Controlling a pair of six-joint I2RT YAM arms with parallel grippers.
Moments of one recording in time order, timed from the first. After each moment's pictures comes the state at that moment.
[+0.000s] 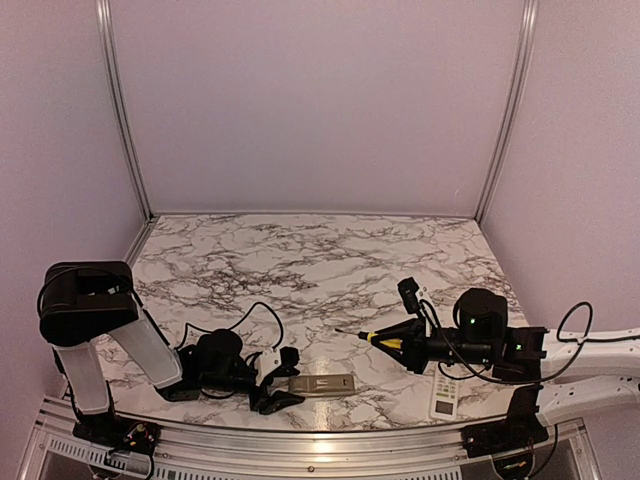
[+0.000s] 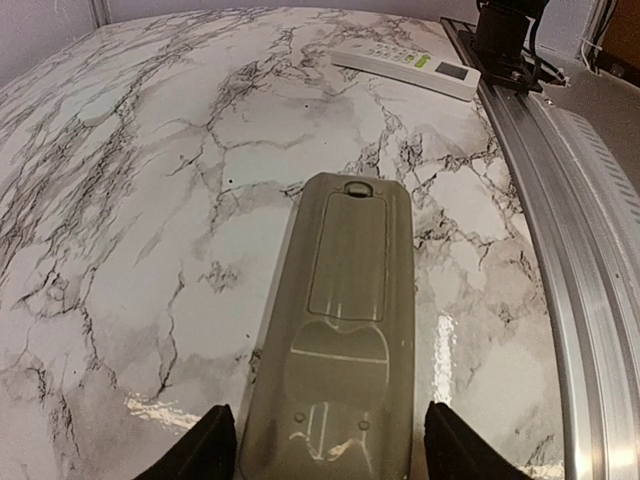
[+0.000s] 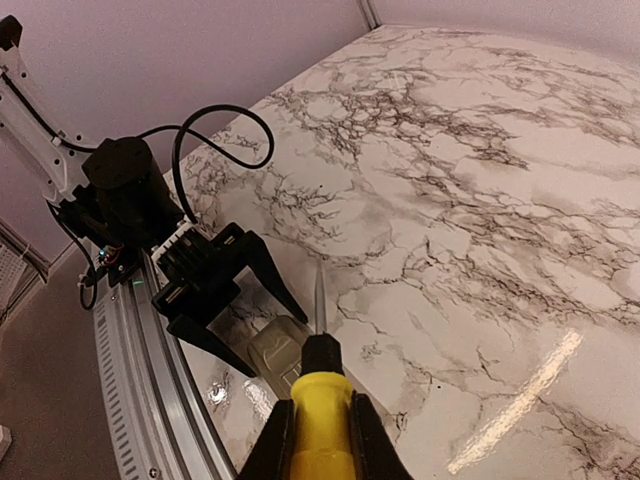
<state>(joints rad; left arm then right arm) -1.09 1.88 0.40 1.02 0.30 0.09 0.98 0.92 0.36 0.21 -0.17 0.37</state>
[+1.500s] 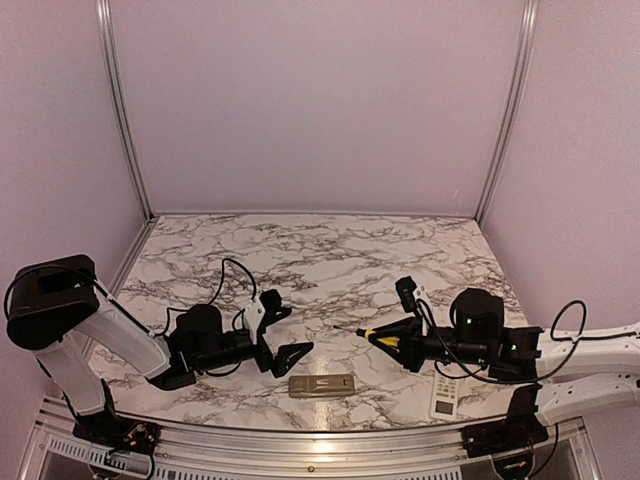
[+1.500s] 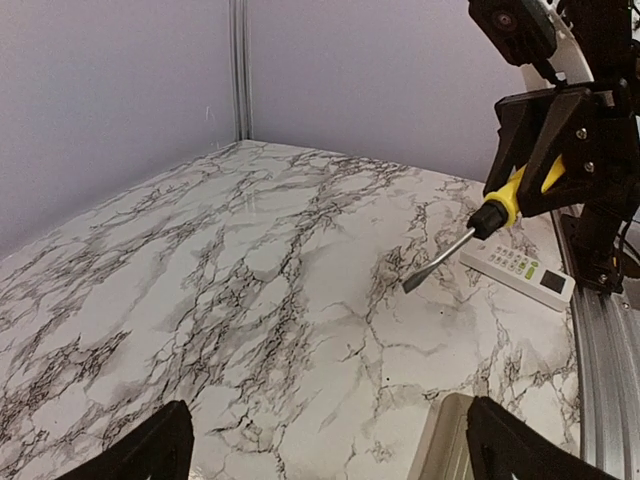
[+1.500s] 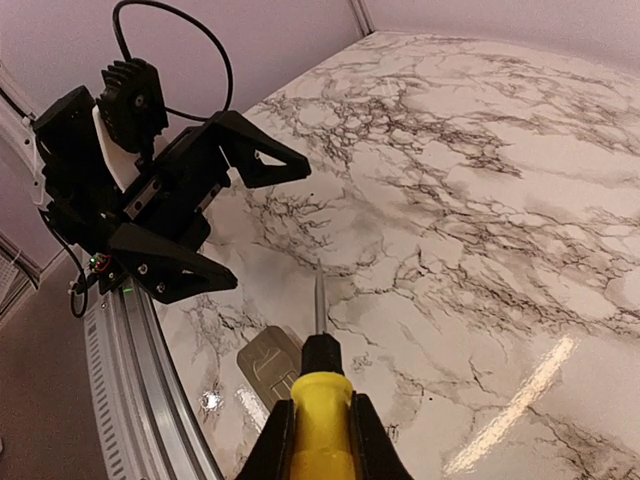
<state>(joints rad) -1.05 1.70 0.43 1.15 0.03 -0.03 0.98 0.96 0.36 0.26 -0.15 0.36</state>
